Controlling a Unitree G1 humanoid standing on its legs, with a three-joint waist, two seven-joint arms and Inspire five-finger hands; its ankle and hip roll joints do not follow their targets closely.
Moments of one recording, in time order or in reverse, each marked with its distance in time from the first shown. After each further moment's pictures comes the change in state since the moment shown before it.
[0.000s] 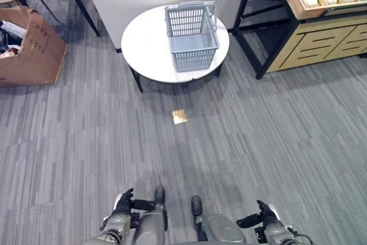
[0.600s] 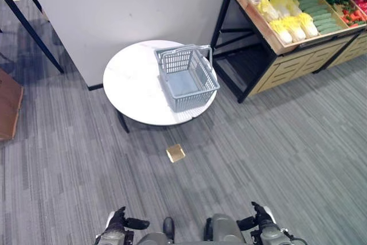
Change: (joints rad) left arm 0.105 0.030 -0.016 0.054 0.046 0.023 -0.013; right arm 0.083 0.026 0.000 -0.095 -0.008 0.001 0.011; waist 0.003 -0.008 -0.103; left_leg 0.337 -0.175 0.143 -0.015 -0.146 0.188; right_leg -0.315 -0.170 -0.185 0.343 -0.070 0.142
